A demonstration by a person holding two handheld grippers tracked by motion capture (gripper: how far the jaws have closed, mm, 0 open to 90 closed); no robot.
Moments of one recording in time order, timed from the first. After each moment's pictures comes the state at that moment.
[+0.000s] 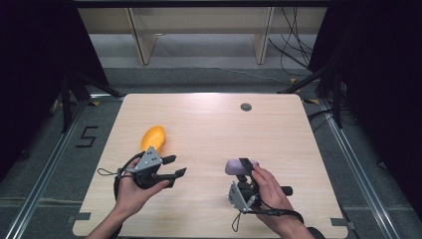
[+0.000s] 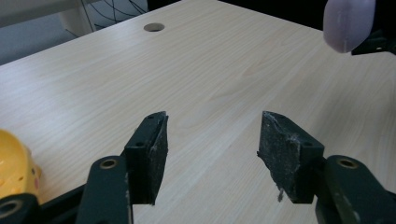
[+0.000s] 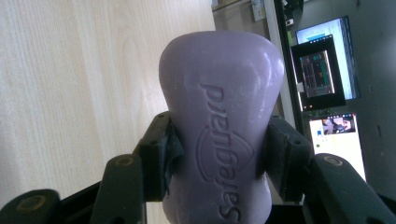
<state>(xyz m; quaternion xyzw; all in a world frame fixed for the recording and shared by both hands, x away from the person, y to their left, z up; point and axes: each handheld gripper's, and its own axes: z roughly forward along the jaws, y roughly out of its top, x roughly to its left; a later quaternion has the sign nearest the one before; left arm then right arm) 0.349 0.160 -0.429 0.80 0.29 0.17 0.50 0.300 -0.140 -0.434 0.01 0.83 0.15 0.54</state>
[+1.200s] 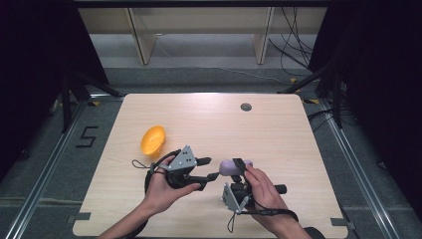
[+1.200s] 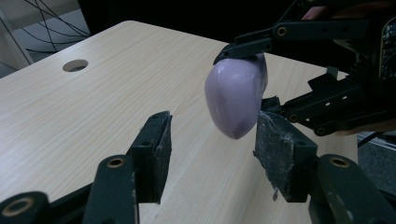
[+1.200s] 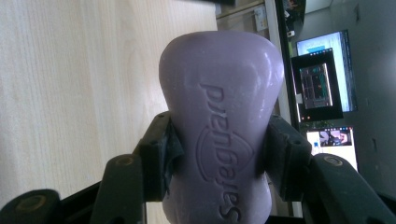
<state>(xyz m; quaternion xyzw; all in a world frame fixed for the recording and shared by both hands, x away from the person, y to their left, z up) 0.346 0.082 -0.412 0.82 0.21 0.12 0.53 0.299 -0.123 -0.436 0.00 0.83 0.16 0.54</state>
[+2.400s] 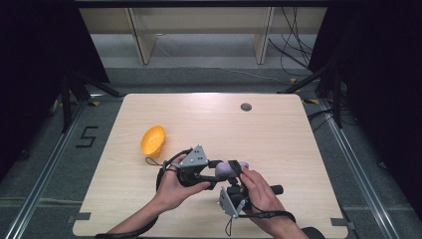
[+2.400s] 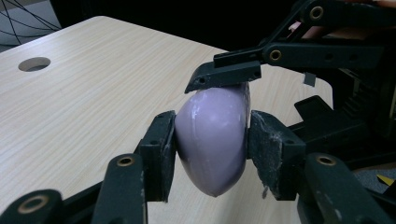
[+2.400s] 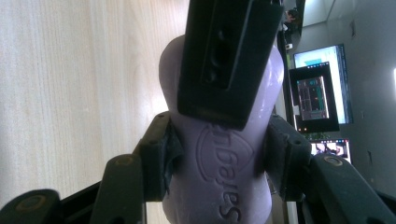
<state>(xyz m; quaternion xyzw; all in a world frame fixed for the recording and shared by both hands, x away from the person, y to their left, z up) 0.354 0.059 -0.419 0.82 0.20 0.07 0.54 0.294 -0.116 -0.438 -0.03 0.82 0.17 0.54</state>
